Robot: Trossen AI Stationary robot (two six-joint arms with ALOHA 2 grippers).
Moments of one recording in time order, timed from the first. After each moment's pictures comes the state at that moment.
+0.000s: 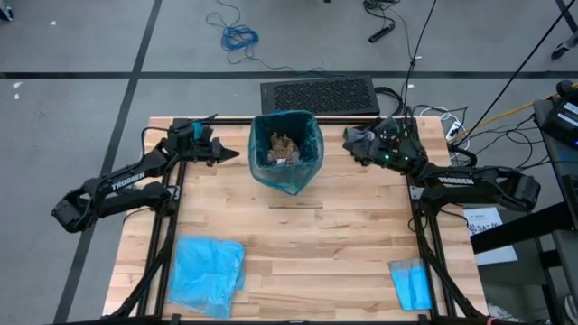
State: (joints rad) left arm 0.87 0.85 0.34 0.11 0.68 -1.04; right arm -0.57 1.01 0.19 0.88 -0.24 1.29
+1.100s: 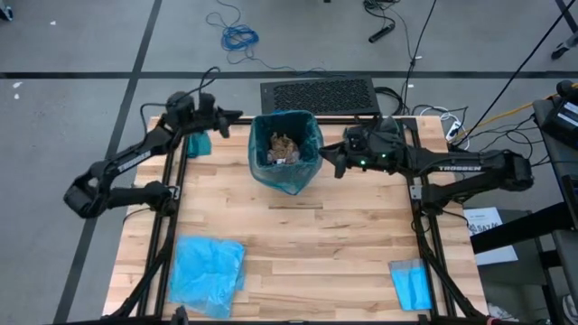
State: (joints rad) left arm 0.96 1.07 0.68 0.17 0.52 -0.35; right arm -0.16 1.13 0.81 0.10 0.14 0.67
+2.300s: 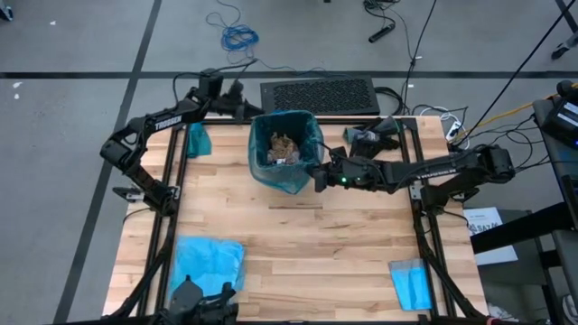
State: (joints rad) left arm 1.00 1.58 1.01 0.11 0.99 -0.23; right arm -0.02 1.34 0.81 0.16 0.32 0.93
